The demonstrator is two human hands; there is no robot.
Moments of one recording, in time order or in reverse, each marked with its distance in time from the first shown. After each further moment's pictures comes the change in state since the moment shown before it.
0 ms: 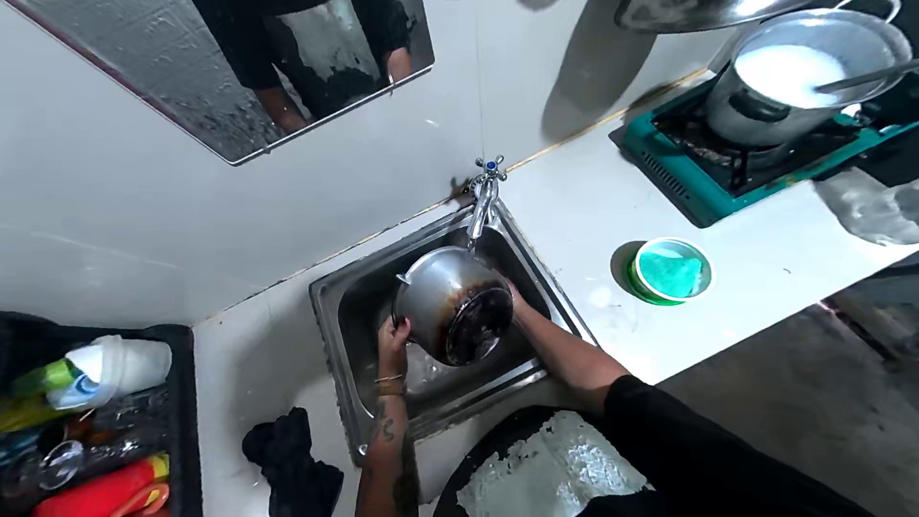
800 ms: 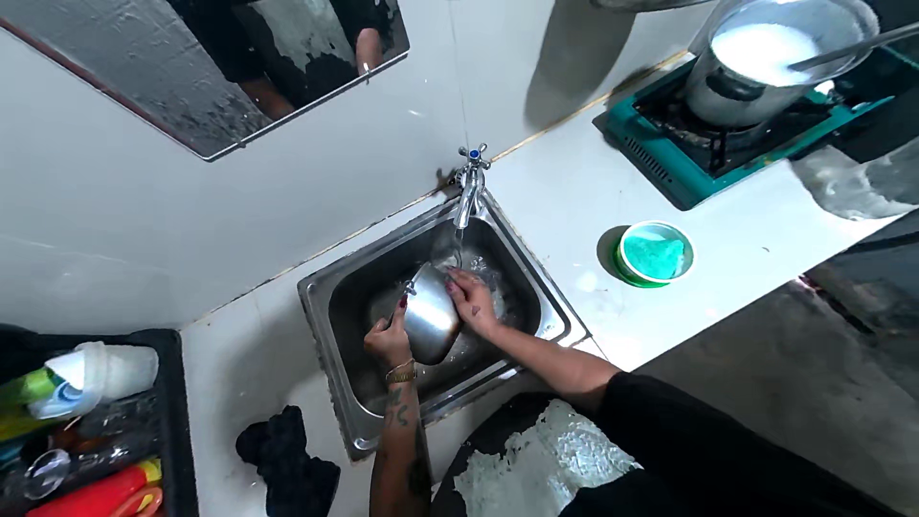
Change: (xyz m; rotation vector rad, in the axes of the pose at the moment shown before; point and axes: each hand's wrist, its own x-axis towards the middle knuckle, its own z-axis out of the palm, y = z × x) left_hand -0.002 0.003 0.030 0.742 0.532 -0.169; right_hand -0.028 0.009 0.053 -0.606 0.050 -0.392
